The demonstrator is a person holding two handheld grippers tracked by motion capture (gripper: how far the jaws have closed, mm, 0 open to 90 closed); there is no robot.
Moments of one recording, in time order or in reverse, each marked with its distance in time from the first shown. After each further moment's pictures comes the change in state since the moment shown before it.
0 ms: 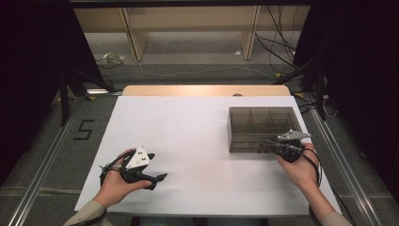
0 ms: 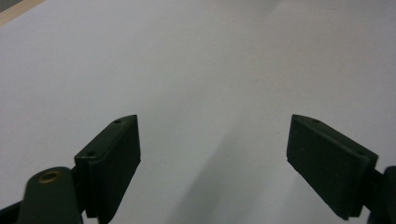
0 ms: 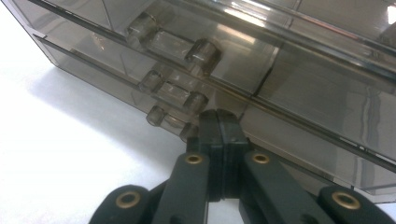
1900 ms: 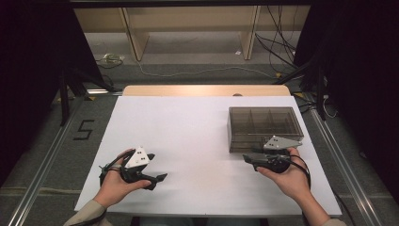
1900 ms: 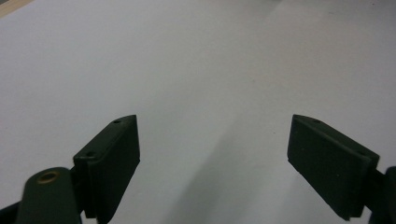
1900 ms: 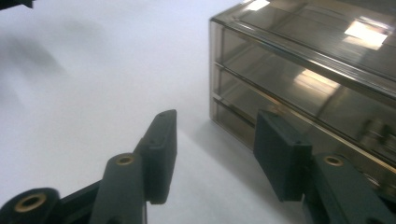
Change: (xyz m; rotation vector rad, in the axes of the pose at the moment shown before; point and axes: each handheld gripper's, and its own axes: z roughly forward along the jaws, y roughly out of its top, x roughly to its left) left arm 0.001 -0.001 -0.001 0.000 -0.013 -0.025; right arm 0.053 0.008 -0.012 -0.212 0.341 -0.105
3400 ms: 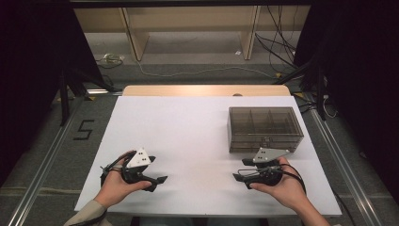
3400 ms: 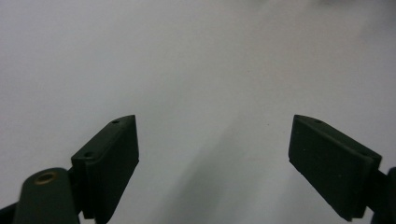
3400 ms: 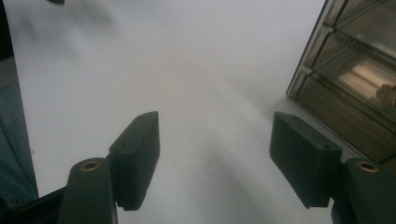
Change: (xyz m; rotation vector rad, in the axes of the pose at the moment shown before) left arm 0.000 -0.004 0.004 0.029 -0.030 -0.018; right arm 0.030 -0.012 0.009 0.095 0.157 -0.083
